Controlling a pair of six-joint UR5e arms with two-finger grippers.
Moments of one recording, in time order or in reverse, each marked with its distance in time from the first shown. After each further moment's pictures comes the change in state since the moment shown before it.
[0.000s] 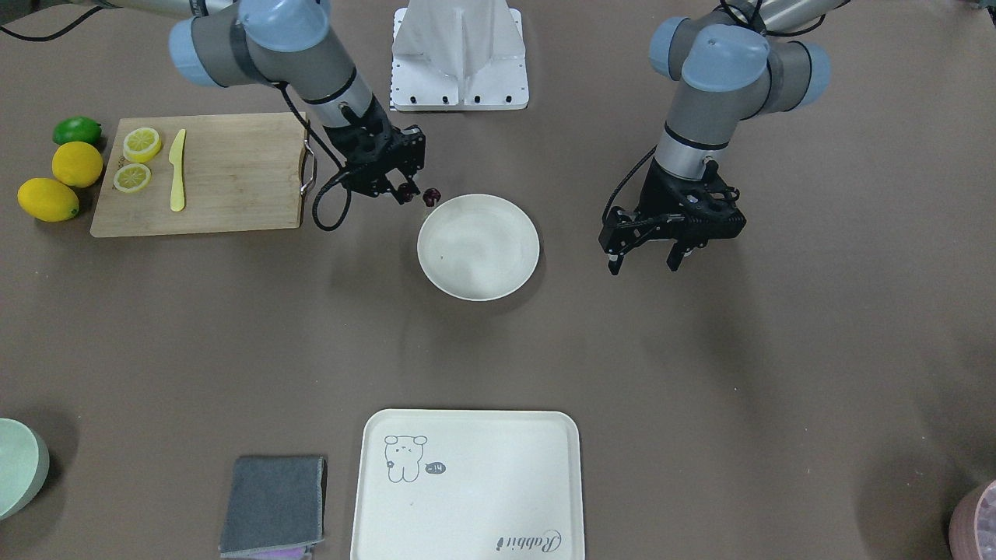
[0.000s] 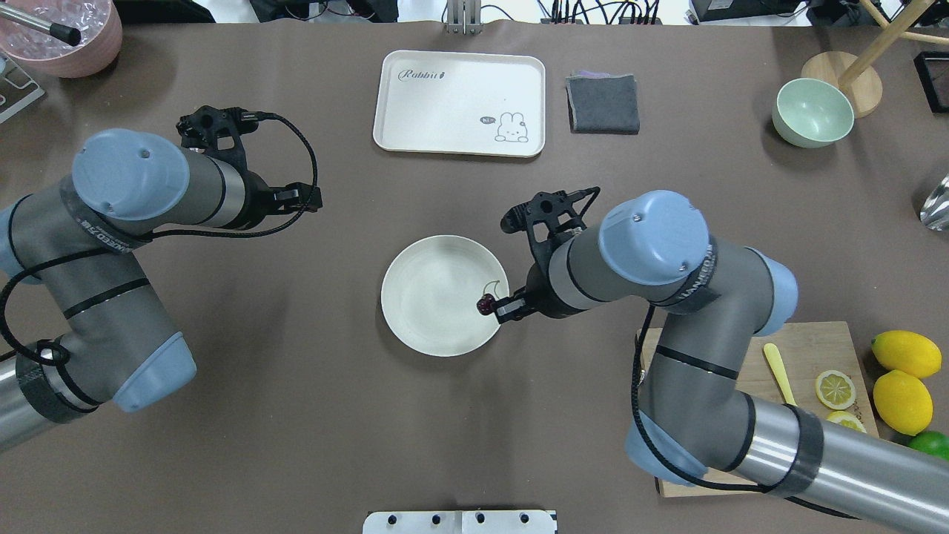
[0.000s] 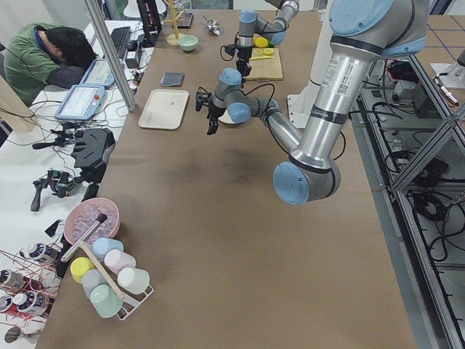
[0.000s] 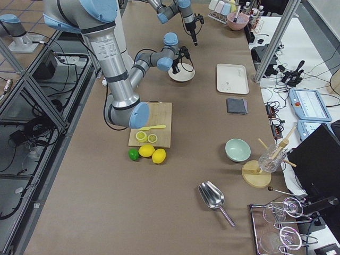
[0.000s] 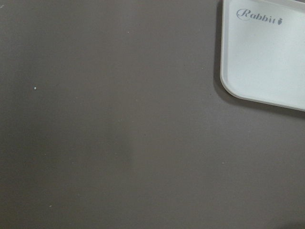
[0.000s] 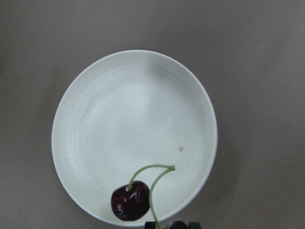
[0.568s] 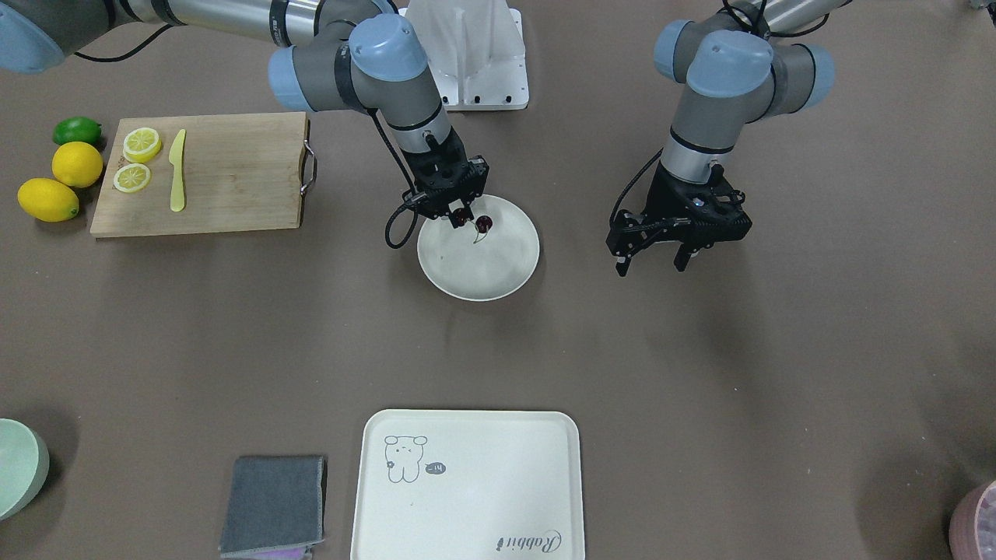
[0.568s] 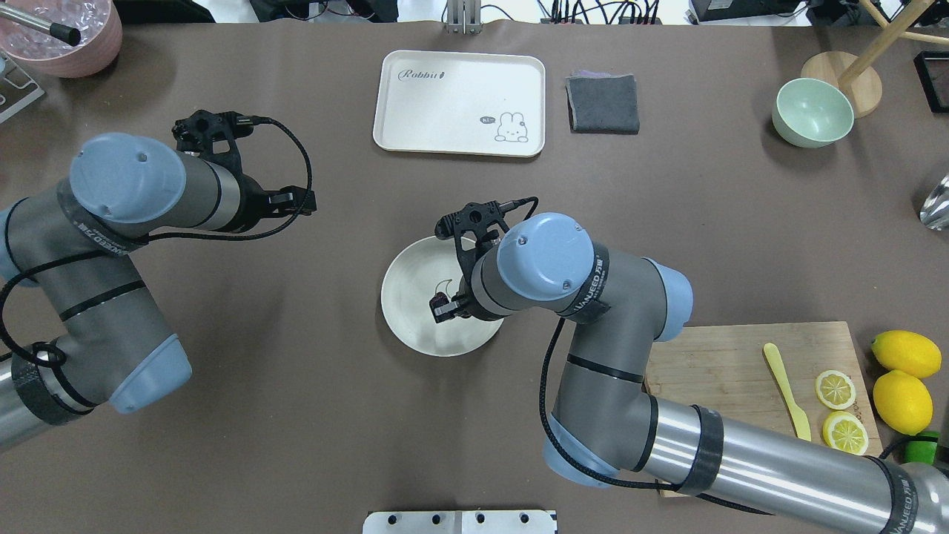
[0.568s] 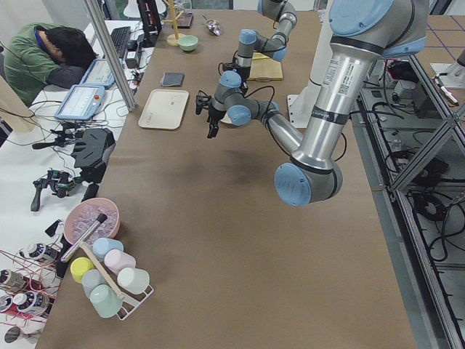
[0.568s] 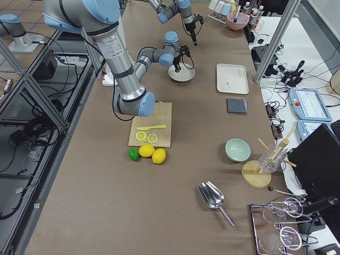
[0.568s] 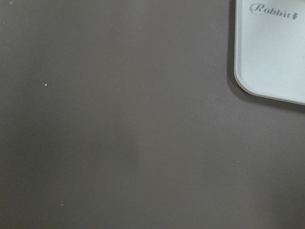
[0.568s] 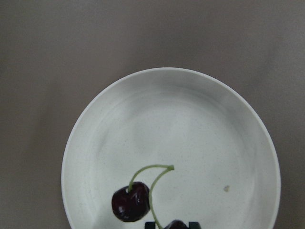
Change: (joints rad) left arm 0.000 0.018 0.001 0.000 0.000 0.001; right arm -0.060 0.143 -0.188 0.004 -0.114 0.046
